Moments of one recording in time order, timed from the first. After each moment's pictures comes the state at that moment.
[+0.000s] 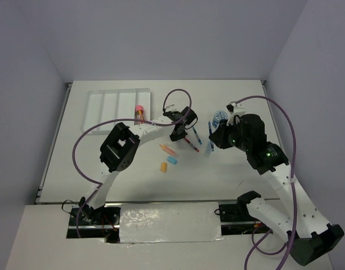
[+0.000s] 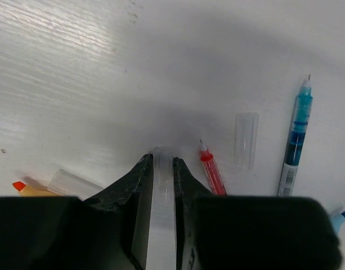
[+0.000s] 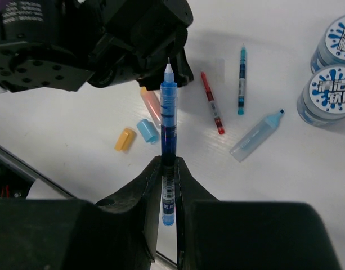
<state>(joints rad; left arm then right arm) -0.79 2.24 1.79 -0.73 -0.41 -1.13 0.38 0.83 0.92 -0.59 -0.18 0.28</state>
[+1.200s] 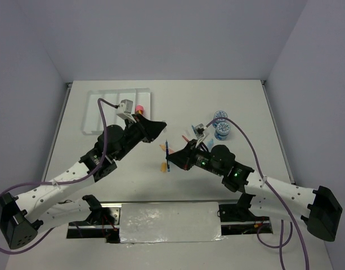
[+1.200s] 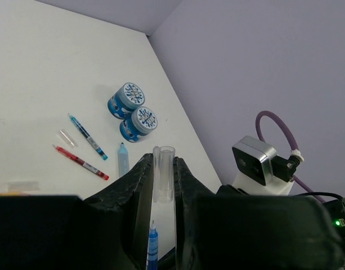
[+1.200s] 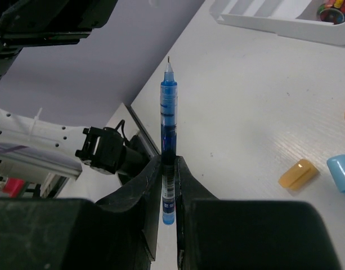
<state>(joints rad) -0.79 0.98 0.80 0.19 -0.14 -0.78 0.94 0.88 0.47 0.35 -0.10 0.75</state>
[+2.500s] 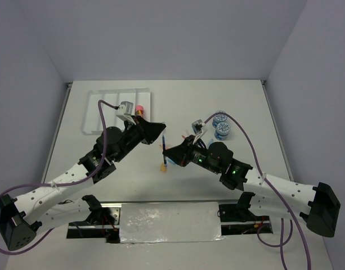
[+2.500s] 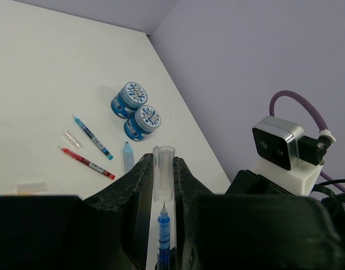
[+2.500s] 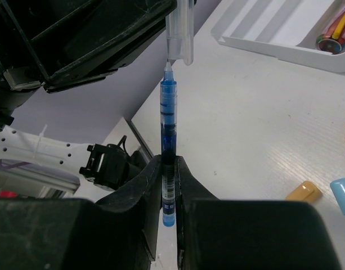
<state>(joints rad) -0.79 0.96 0.77 0.20 -0.13 -0.72 0.99 0.94 0.56 0.33 -0.01 0.72</state>
